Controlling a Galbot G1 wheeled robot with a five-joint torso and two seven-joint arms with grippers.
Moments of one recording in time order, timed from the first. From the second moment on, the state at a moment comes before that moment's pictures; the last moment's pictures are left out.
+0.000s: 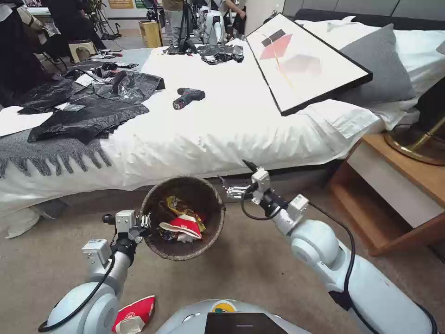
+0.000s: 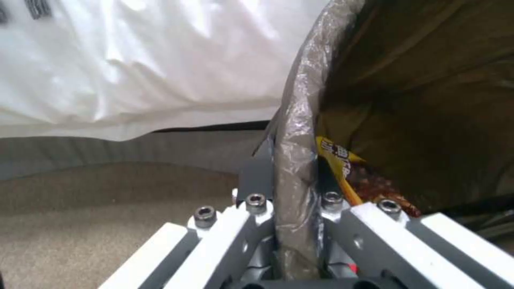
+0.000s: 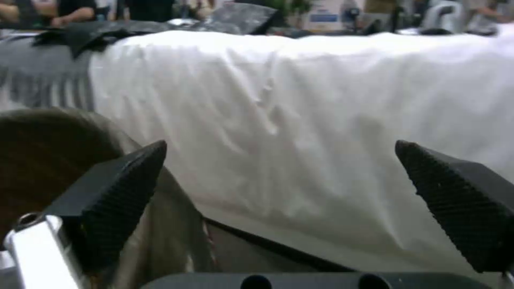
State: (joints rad) left arm 1.79 -1.36 -0.68 -2.46 -0.40 0.47 -0.08; right arm -1.23 0.92 0.19 2.19 0.50 -0.10 0.00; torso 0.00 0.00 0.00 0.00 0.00
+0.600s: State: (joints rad) left arm 1.79 -1.37 -0.68 -2.47 -0.40 0.46 -0.08; right arm -1.67 1.19 0.46 2.17 0.20 0.18 0.01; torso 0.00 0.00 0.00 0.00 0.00
